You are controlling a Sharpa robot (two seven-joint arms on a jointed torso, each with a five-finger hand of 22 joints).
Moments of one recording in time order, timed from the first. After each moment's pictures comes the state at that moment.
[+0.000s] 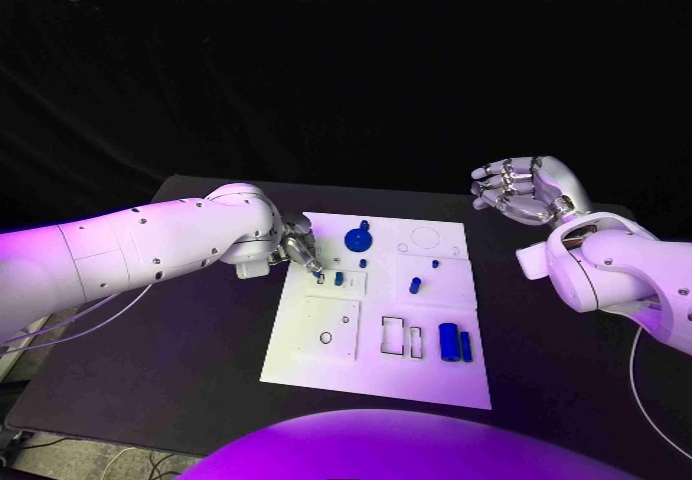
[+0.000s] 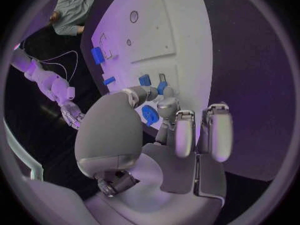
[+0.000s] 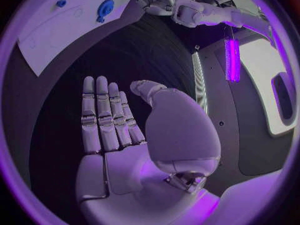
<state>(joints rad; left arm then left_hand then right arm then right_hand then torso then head) 1.18 -0.77 -0.08 1.38 -1.04 0.19 -0.49 1.20 -0.27 0.70 0.23 0.50 0.87 0.07 0.78 0.63 1.31 -0.02 1.15 0.91 1.47 -0.07 1.55 1.31 0.05 1.47 0.04 1.47 1.31 1.23 -0.88 -0.16 1.54 -0.57 -0.65 0.28 1.27 -0.20 0.51 0.14 0.47 0.84 0.21 0.28 0.35 1.04 0.15 0.33 0.07 1.15 0.09 0.14 0.46 0.17 1.06 0.20 0.07 0.40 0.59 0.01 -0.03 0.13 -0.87</state>
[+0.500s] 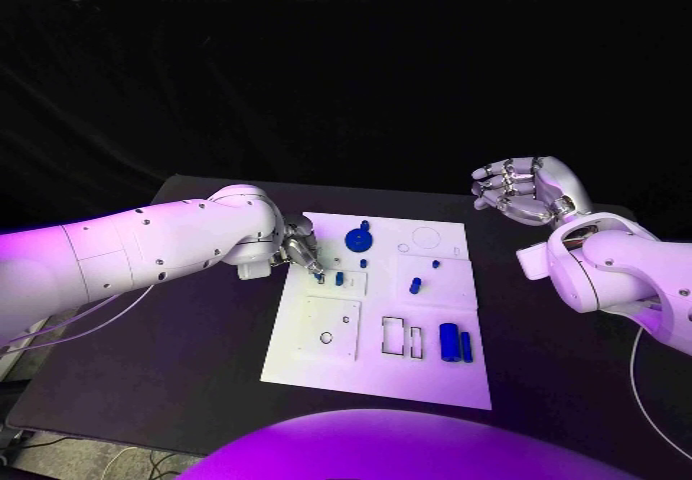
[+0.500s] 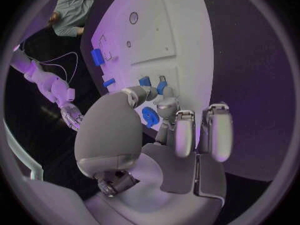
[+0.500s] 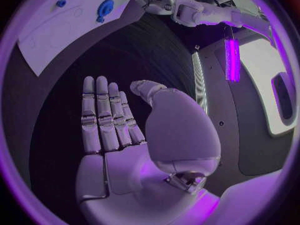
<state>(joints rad) 1.18 -0.76 -0.08 1.37 -1.04 0.19 -0.49 1.20 -0.27 0.70 0.23 0.50 0.88 0.06 0.78 0.63 1.32 -0.02 1.15 0.91 1.47 -0.07 1.55 1.31 0.05 1.47 0.04 1.47 1.31 1.23 -0.88 -0.16 1.54 -0.57 -0.65 0.28 1.27 -0.20 0.51 0.14 0.47 0.84 0.21 0.28 0.35 1.04 0.15 0.33 0.07 1.15 0.09 0.14 0.46 0.17 1.06 0.20 0.07 0.40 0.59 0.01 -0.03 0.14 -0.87</state>
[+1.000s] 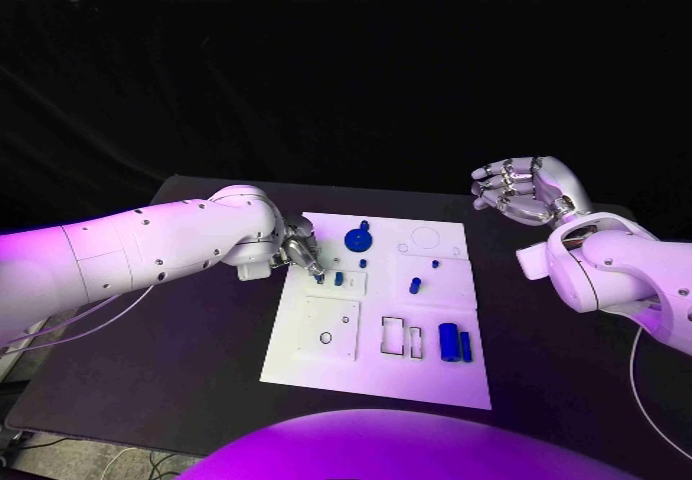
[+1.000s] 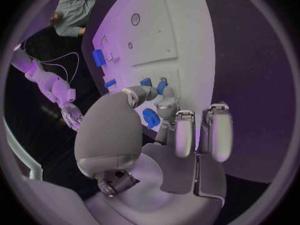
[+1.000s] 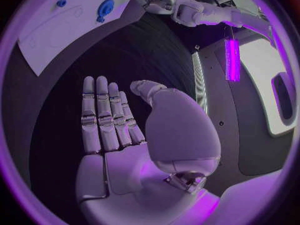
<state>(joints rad) 1.18 -0.76 -0.08 1.38 -1.03 0.20 -0.49 1.20 -0.27 0.69 0.23 0.51 0.88 0.06 0.78 0.63 1.32 -0.02 1.15 0.92 1.47 -0.07 1.55 1.31 0.05 1.47 0.04 1.47 1.31 1.23 -0.88 -0.16 1.54 -0.57 -0.65 0.28 1.27 -0.20 0.51 0.14 0.47 0.84 0.21 0.28 0.35 1.04 0.15 0.33 0.07 1.15 0.09 0.14 0.46 0.17 1.06 0.20 0.07 0.40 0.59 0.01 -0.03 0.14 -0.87</state>
